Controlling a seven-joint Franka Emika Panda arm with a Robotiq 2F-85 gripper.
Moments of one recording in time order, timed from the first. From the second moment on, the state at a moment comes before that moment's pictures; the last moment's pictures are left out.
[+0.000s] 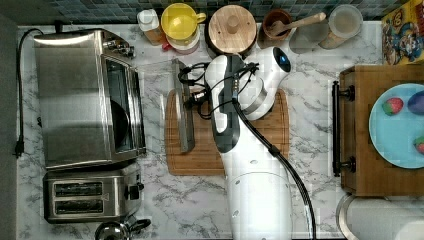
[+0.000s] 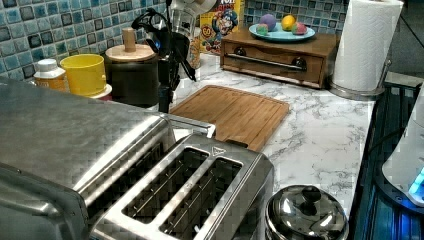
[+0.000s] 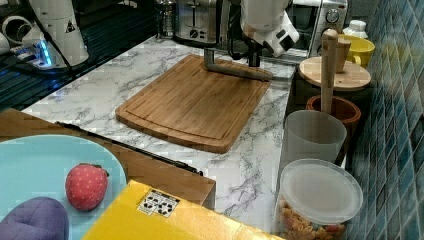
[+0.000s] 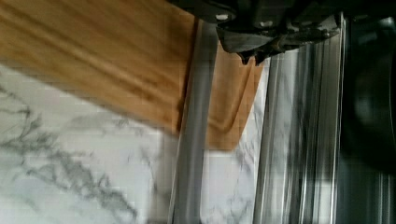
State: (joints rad) arm -0.12 0.60 0.03 -1.74 0.69 0.32 -1.58
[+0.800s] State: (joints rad) arm -0.09 0.59 0.04 -1.80 0.71 0.42 -1.50
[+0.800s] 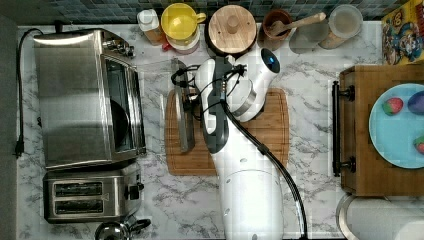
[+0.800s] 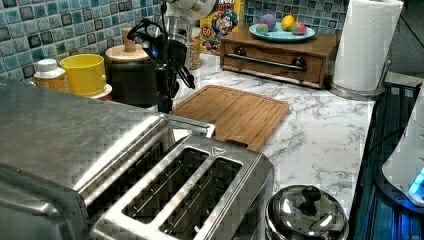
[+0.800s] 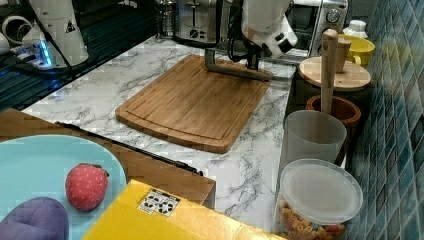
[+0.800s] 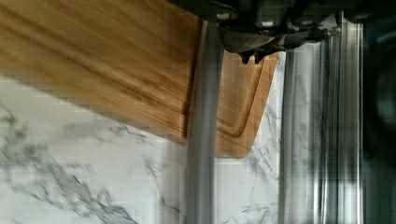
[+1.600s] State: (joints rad) arm -0.05 0.30 0.10 -1.99 0.75 0.48 -1.21
